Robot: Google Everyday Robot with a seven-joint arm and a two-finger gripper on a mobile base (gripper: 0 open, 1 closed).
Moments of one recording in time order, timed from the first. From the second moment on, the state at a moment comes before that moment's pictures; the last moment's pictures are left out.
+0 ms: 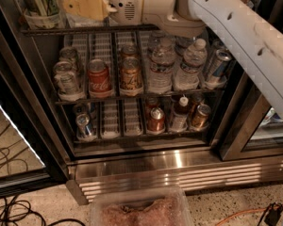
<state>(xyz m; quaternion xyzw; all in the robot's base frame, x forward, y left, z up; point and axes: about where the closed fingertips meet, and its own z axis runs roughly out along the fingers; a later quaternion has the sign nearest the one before) 0.597 0.138 1.081 -0.50 0.47 0.47 0.56</state>
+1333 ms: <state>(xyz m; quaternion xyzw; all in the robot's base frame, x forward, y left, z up) 0.588 0.128 1.106 -0.51 0.46 0.47 0.56</state>
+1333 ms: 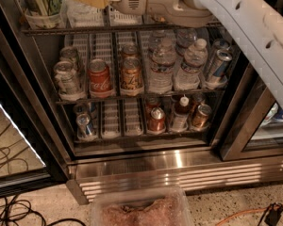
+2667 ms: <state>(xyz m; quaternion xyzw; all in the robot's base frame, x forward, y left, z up) 0.524 0.071 1.118 -0.55 0.45 0.44 0.55</state>
